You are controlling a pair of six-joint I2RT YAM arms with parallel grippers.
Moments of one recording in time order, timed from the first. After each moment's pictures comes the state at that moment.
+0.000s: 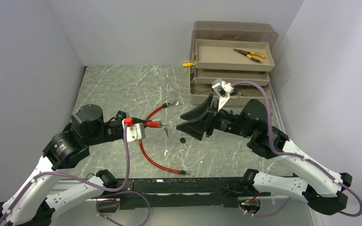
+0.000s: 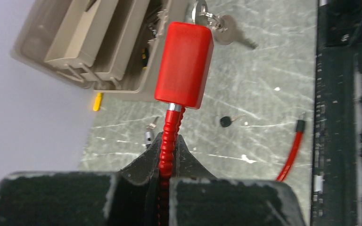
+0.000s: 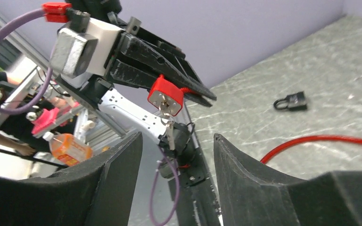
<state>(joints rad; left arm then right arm) -0.77 0.75 1.22 -0.73 0.37 0.66 0.97 0.91 1.13 -0.14 -0.33 0.52</state>
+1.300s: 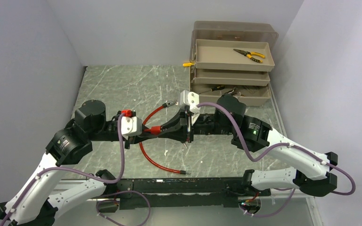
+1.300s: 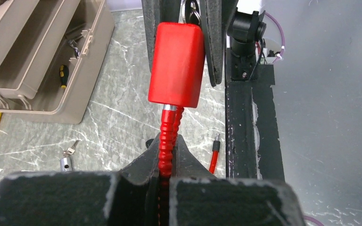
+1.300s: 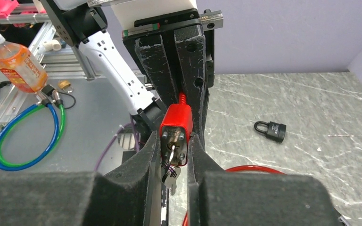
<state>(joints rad) -0.71 0.78 1.23 -0.75 0.72 0.36 1.15 1.12 1.36 -0.26 -0.39 0.00</state>
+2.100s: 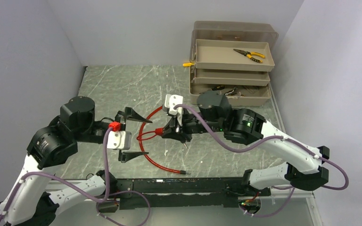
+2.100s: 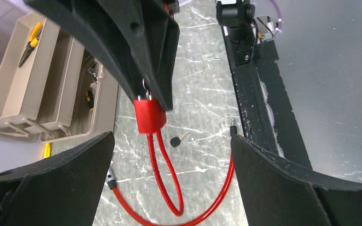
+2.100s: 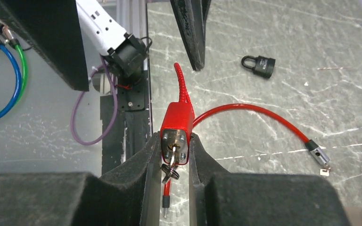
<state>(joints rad) -0.72 0.86 1.49 -1.04 0.75 0.69 1.16 1.24 1.56 -0.66 -0.28 -0.13</state>
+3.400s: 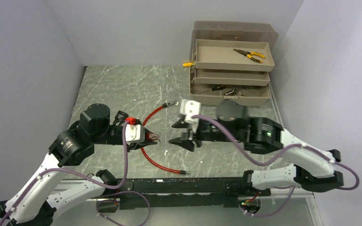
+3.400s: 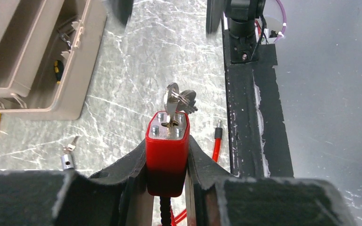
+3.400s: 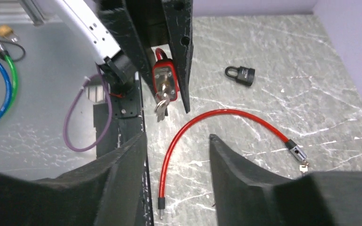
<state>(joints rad) -0.74 0.78 1.20 -0.79 0.69 0.48 1.28 1.17 1.55 -0.67 -0.11 -0.13</state>
